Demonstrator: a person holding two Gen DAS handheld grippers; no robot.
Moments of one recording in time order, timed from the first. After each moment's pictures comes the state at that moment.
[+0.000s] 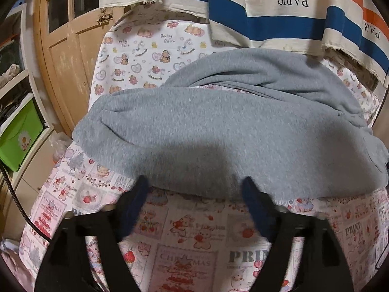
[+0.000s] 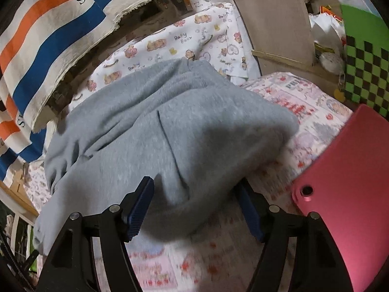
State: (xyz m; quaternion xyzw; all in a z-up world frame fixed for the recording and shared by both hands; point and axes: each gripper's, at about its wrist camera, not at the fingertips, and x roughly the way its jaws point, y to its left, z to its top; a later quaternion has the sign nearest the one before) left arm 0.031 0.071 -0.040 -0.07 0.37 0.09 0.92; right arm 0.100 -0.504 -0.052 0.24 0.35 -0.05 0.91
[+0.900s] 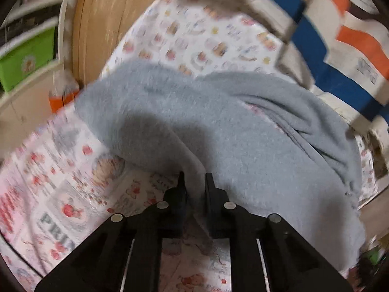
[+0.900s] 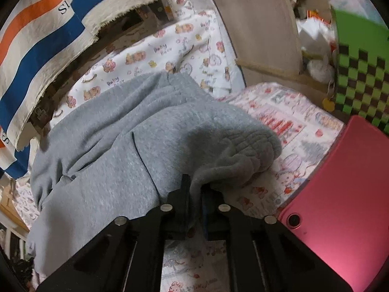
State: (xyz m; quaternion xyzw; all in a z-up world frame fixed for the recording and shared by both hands) left arm 0.073 0.138 -0.046 -0.26 0.36 0.15 0.89; right arm 0.104 -0.515 -0.042 0.23 0.32 -0.10 0.91
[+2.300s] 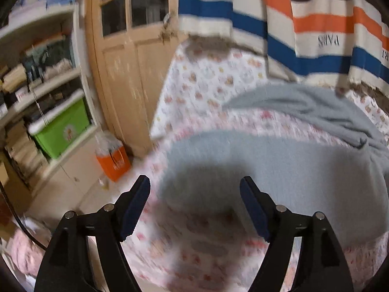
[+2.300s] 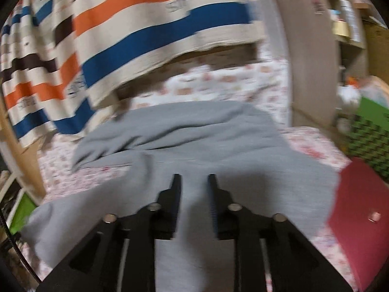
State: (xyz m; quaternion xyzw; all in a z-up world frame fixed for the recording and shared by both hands) left arm -0.060 0.131 0.024 -0.06 0.31 0.21 0.92; right arm 0.042 -0.370 0.031 0.14 0.28 0.03 0.95
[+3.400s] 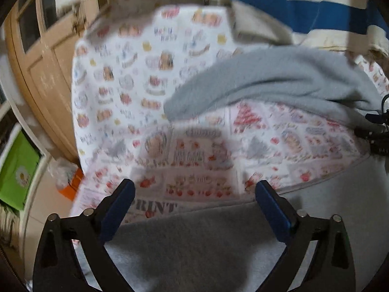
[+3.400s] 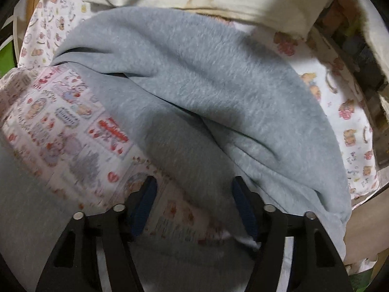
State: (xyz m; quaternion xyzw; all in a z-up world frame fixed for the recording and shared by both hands) left arm 0.167 0.140 -0.048 -0.01 0.42 0.07 0.91; right arm 0.280 -0.139 -0.044 -0.23 0.43 0.11 0.87
